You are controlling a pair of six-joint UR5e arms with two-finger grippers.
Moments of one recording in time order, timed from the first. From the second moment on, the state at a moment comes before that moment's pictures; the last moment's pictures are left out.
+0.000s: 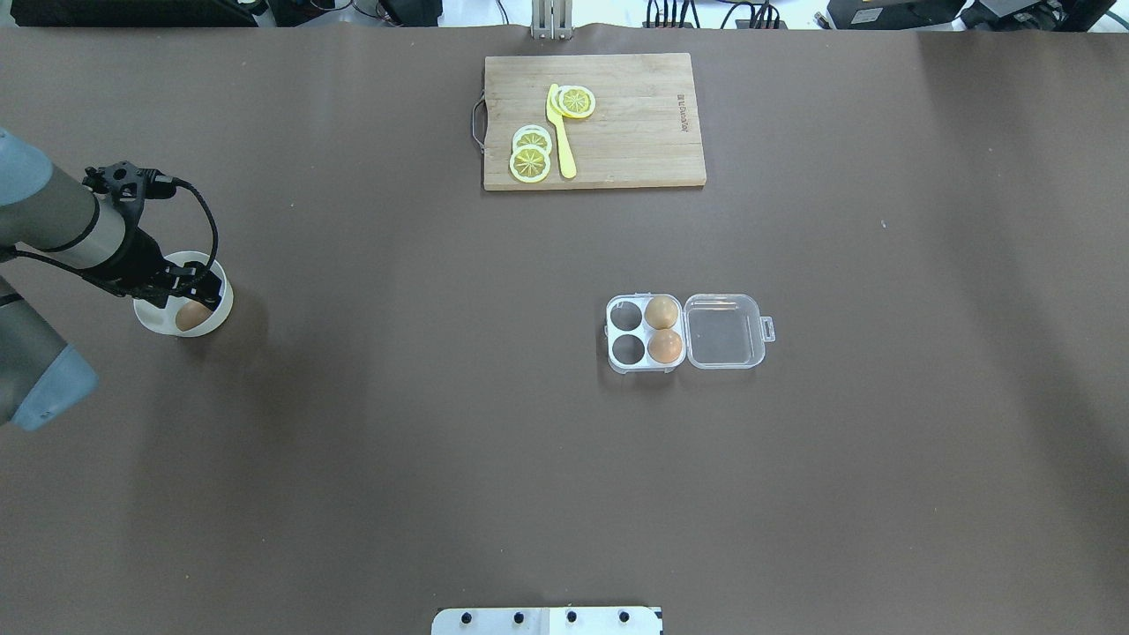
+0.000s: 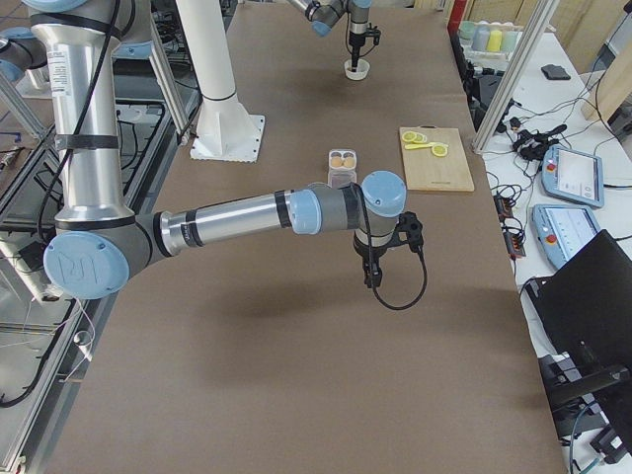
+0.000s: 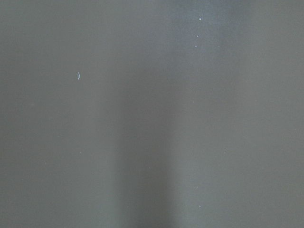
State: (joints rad) left arm -0.89 -1.74 -1.60 -1.98 -2.18 -0.81; right arm 1.48 -1.54 1.79 -1.68 2.45 -0.03
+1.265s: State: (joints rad) left arm -0.87 -1.74 -1.60 -1.97 -2.18 -0.81; right arm 1.48 -1.54 1.80 -1.68 2.45 0.03
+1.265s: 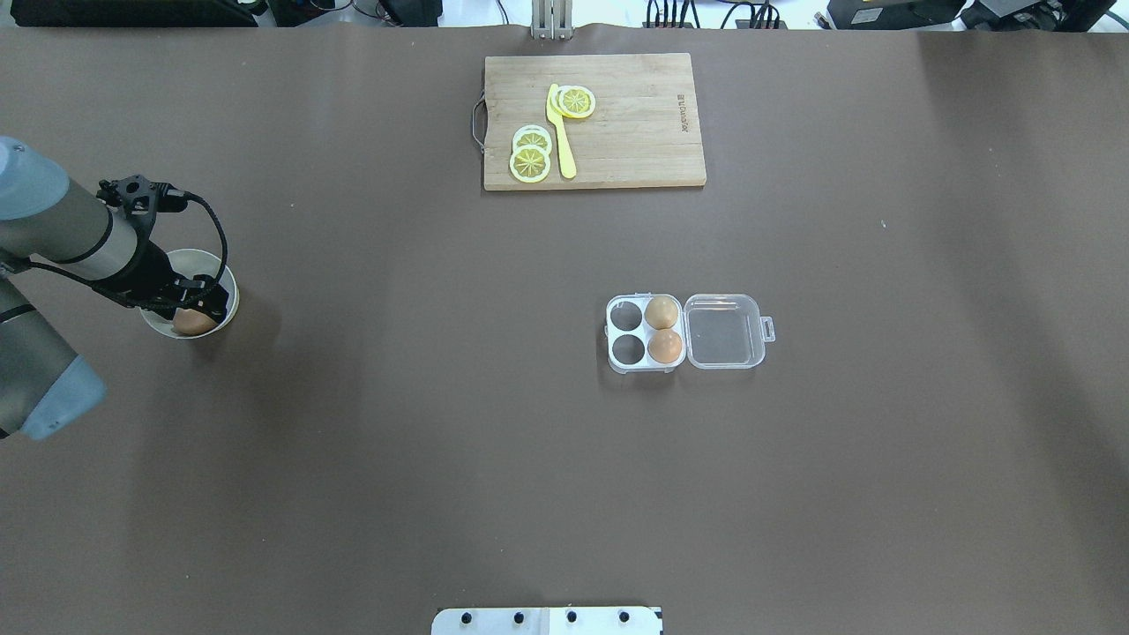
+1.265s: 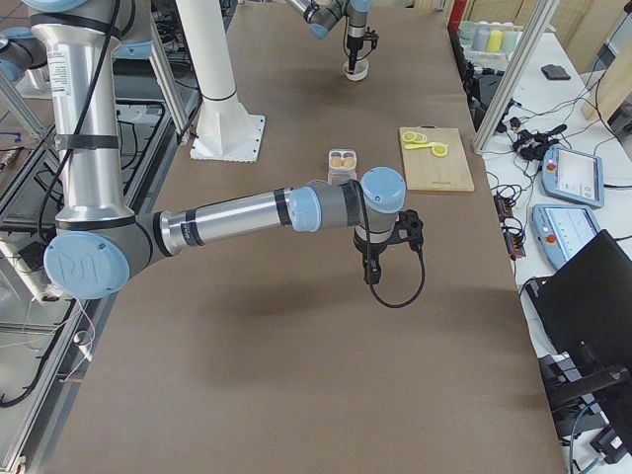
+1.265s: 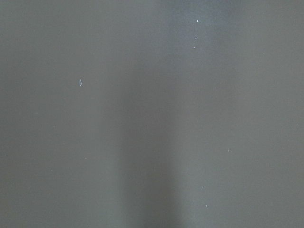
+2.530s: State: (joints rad) left arm -0.87 -1.73 -1.60 -1.97 -2.18 -0.81; right arm 1.48 -1.53 1.80 -1.68 2.45 0.03
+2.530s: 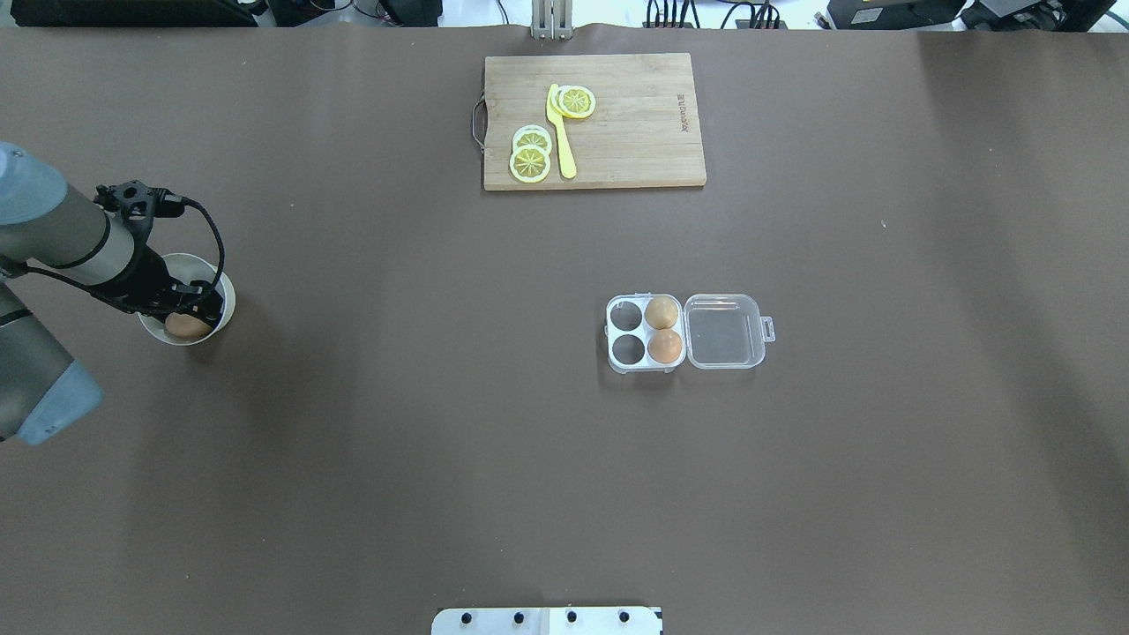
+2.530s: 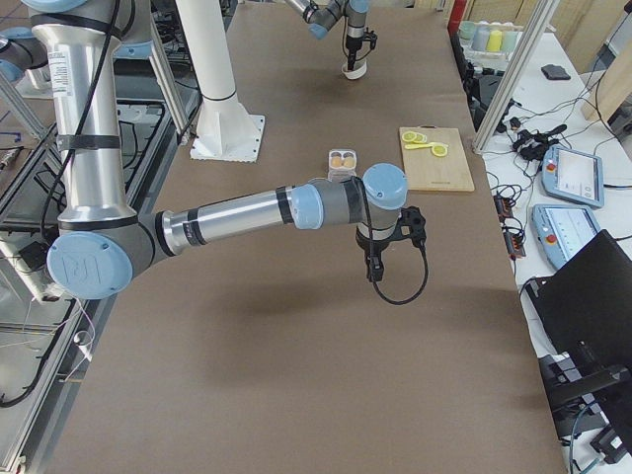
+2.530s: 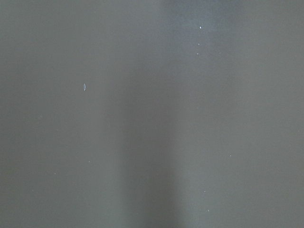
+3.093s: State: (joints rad) left arm -0.87 -1.74 -1.60 -1.96 -2.20 -0.81; right arm 1.48 -1.52 1.80 -1.68 2.45 0.04
